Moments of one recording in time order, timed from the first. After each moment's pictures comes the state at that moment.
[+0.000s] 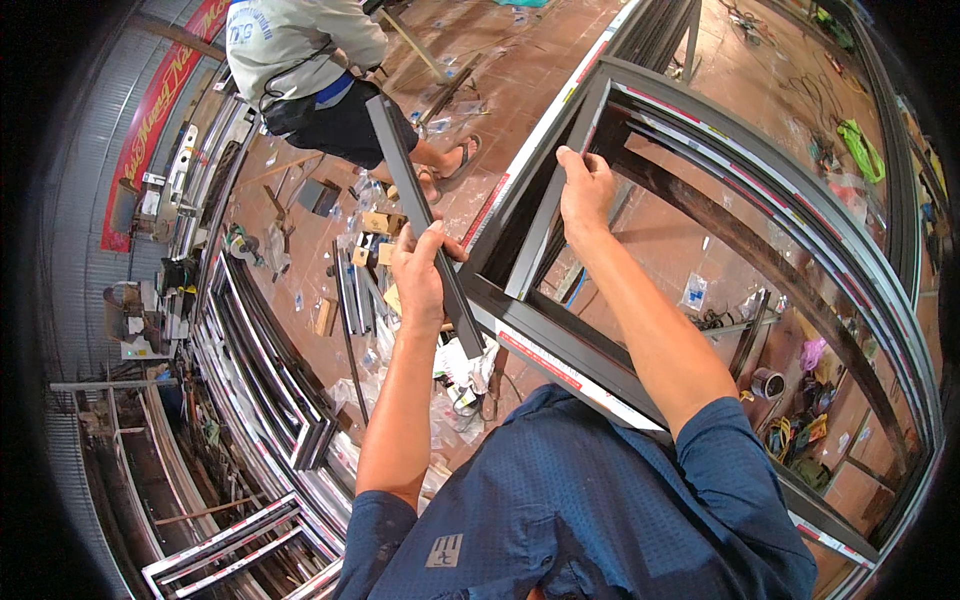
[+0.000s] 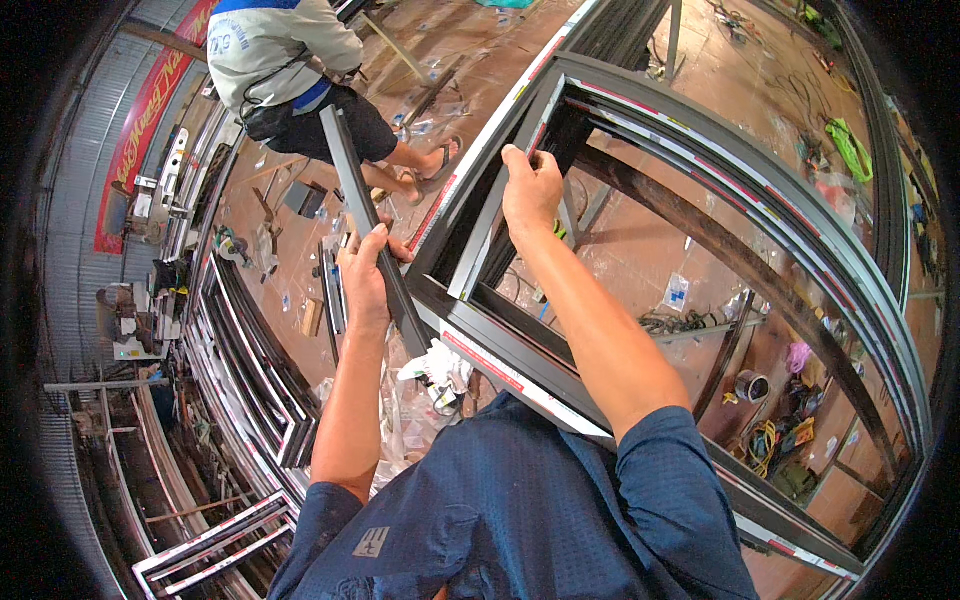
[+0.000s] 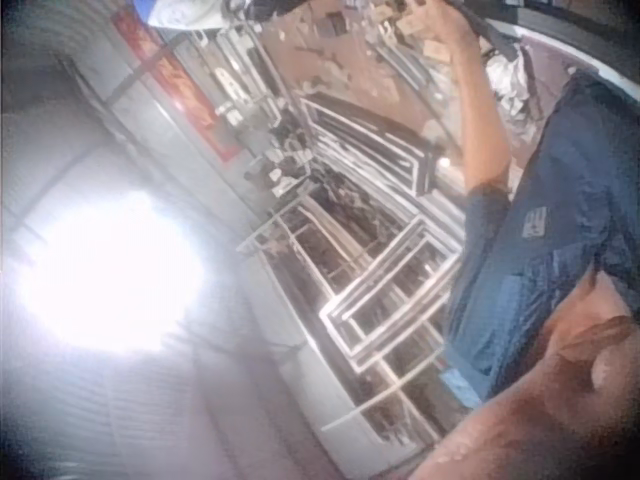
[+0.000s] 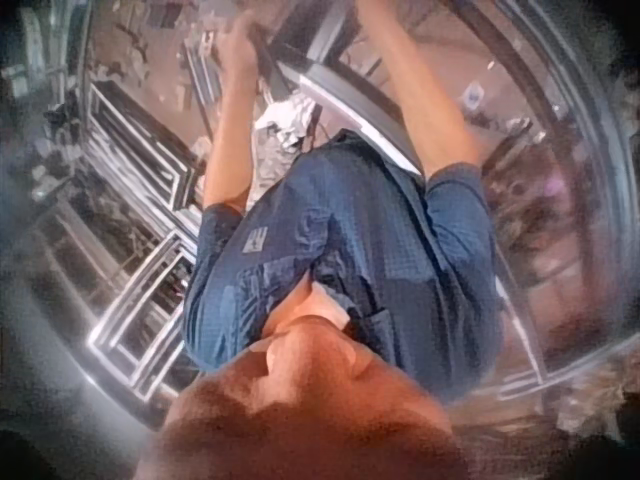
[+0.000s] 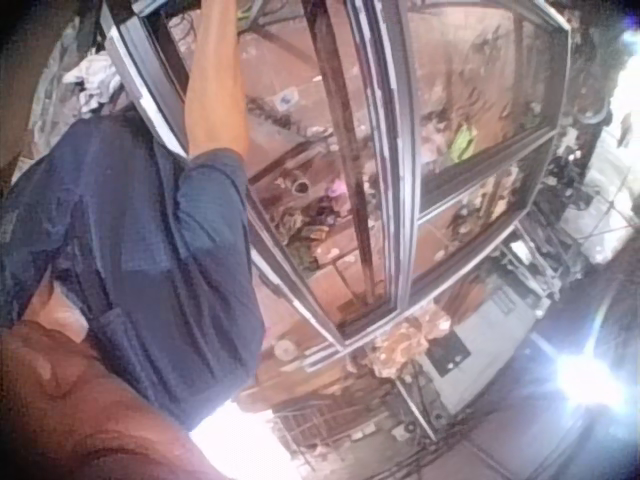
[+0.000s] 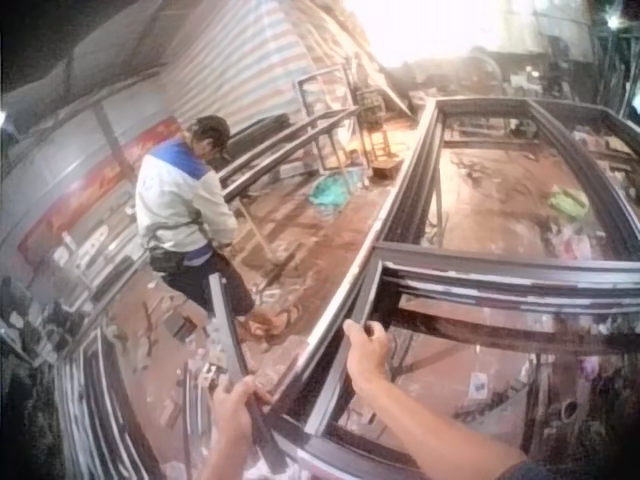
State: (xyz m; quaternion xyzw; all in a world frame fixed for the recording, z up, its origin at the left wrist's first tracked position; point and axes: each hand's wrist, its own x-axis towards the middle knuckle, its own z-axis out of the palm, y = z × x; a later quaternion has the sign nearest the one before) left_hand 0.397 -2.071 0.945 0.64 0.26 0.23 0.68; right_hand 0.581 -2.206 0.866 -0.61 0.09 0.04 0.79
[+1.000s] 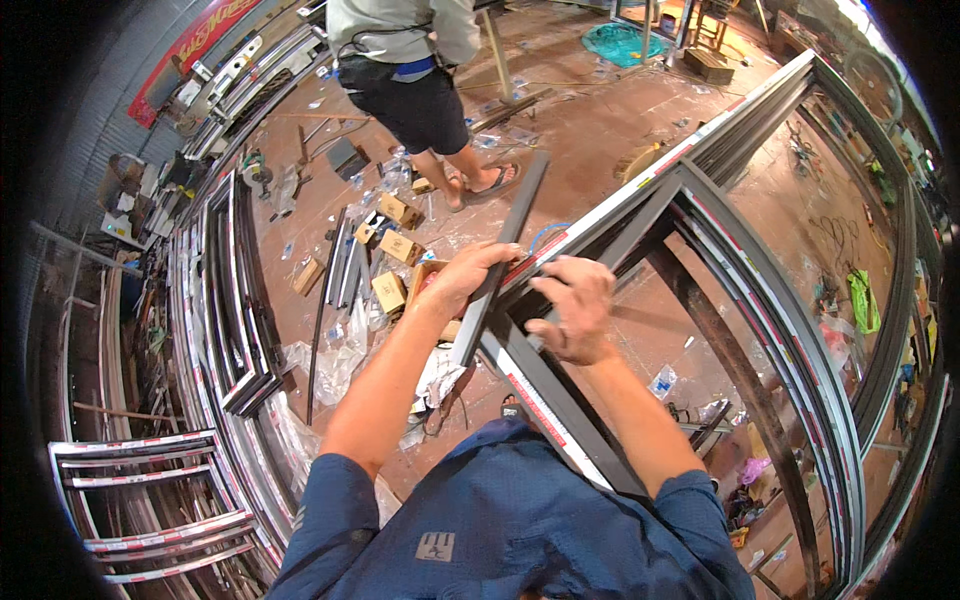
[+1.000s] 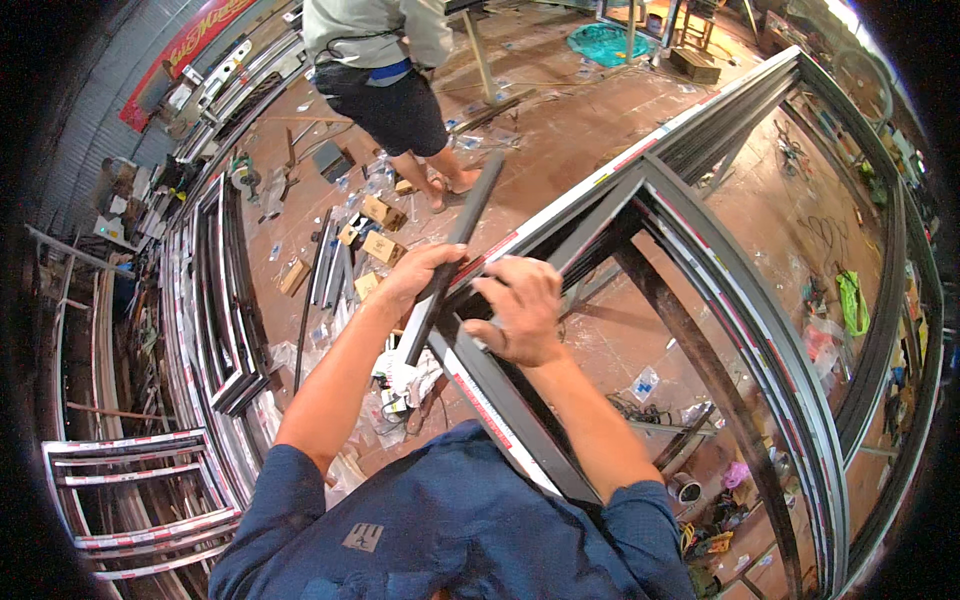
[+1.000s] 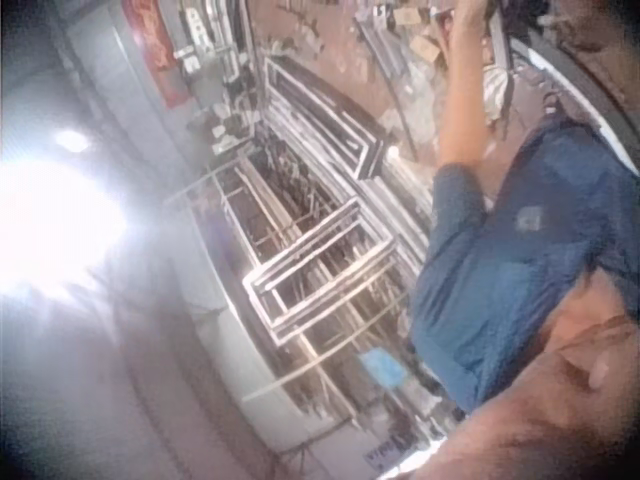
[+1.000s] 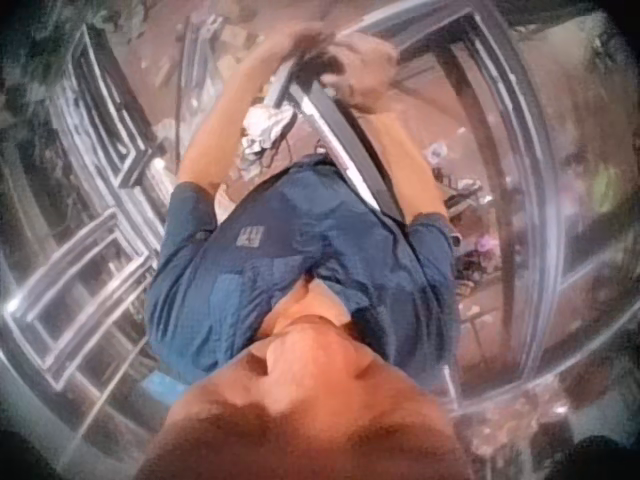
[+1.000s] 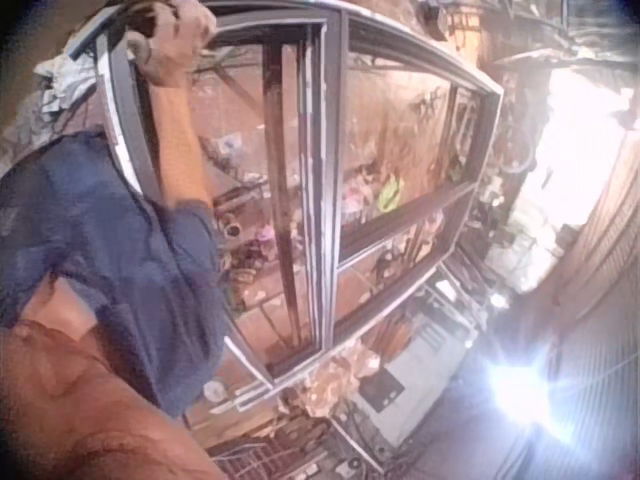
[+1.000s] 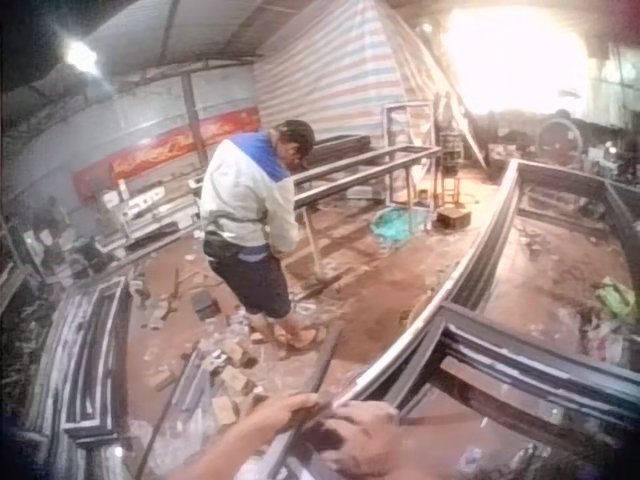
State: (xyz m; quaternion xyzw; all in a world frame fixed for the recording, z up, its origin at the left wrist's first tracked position) left_hand 0.427 -2.025 0.925 0.59 0.32 0.00 0.74; right_hand 0.525 -2.232 0.890 -0.64 -0.55 -0.24 0.48
